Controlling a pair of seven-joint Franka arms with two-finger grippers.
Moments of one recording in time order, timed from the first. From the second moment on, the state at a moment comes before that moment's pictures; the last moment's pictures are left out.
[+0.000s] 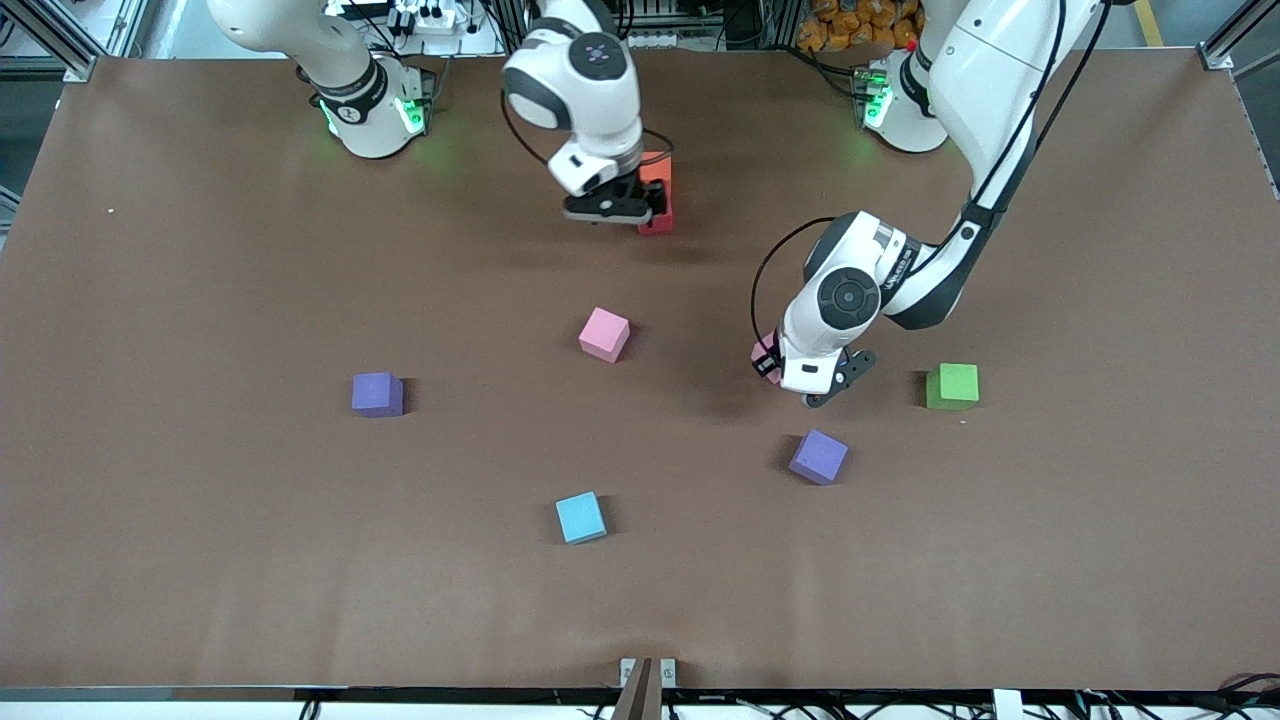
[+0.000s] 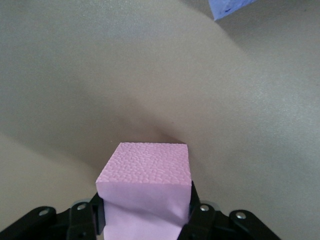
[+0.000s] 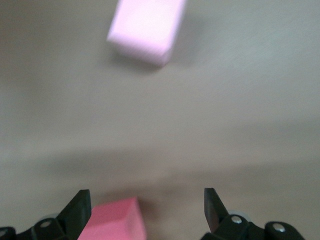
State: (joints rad) left arm -0.24 0.53 -0.29 -1.97 0.05 2.37 -1.18; right arm 0.91 0.18 0.05 -2.23 -0.04 2.46 1.17
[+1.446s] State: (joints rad) left arm -0.33 0.51 -0.40 -1.92 0.05 2.37 -0.83; right arm 0.14 0.24 0.04 -2.21 -0.08 2.49 0.14
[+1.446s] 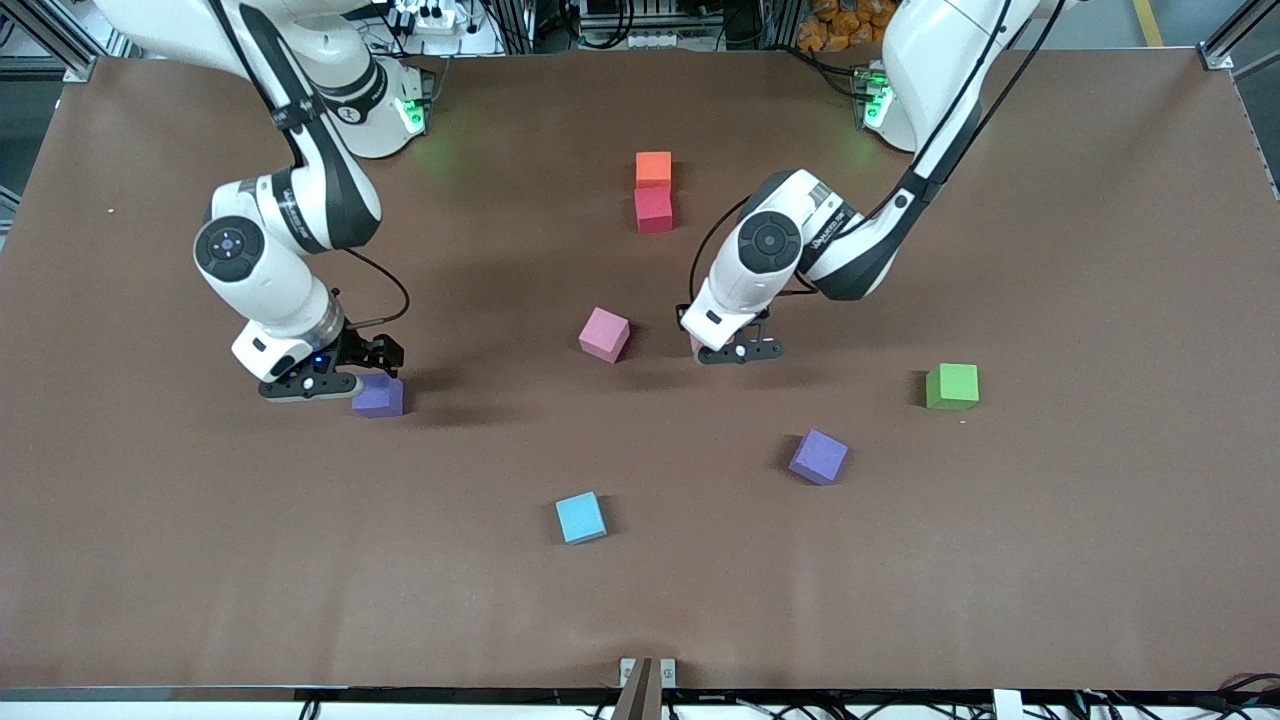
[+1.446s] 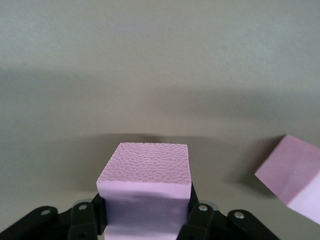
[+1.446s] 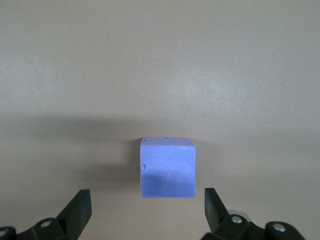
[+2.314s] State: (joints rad) left arm -0.49 0.52 -0.40 -1.92 0.05 2.37 -1.00; right arm 0.09 0.33 0.03 -2.20 -0.08 2.56 0.02
